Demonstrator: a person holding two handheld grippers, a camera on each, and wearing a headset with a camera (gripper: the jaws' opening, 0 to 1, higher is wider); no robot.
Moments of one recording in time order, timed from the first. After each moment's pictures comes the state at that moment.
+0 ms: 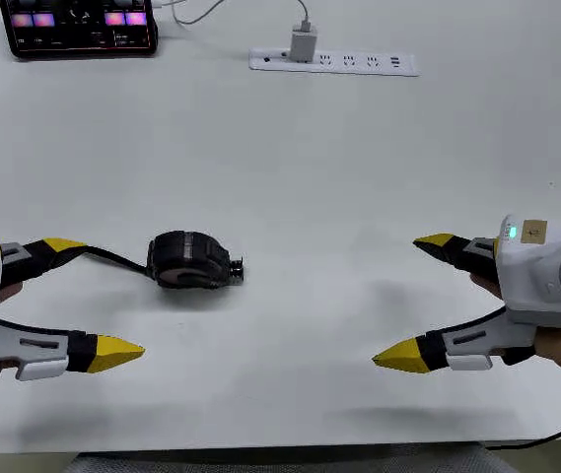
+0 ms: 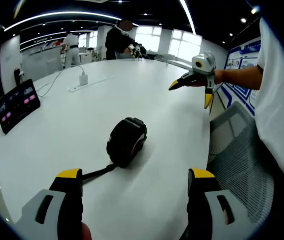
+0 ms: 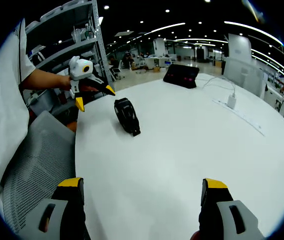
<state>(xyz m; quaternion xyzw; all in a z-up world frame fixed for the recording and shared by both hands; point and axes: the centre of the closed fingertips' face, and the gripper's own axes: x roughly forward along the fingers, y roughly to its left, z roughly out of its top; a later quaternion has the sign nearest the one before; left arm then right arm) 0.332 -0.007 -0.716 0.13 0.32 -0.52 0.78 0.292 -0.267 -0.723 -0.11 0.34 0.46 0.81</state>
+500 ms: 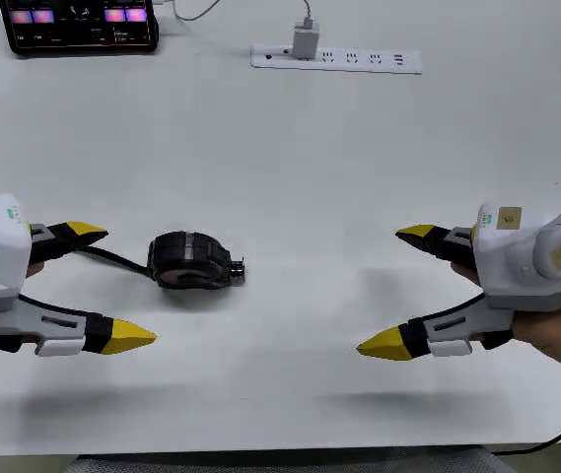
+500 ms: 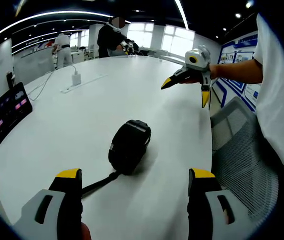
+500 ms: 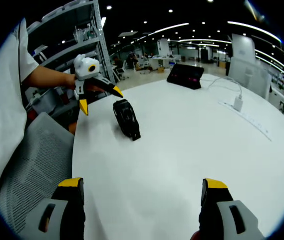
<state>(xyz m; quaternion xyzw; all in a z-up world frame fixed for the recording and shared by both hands) 0.349 -0.021 -0.726 0.15 0.32 -0.54 0.76 0.309 -0.248 -0.733 -0.11 0.34 0.48 0.80</state>
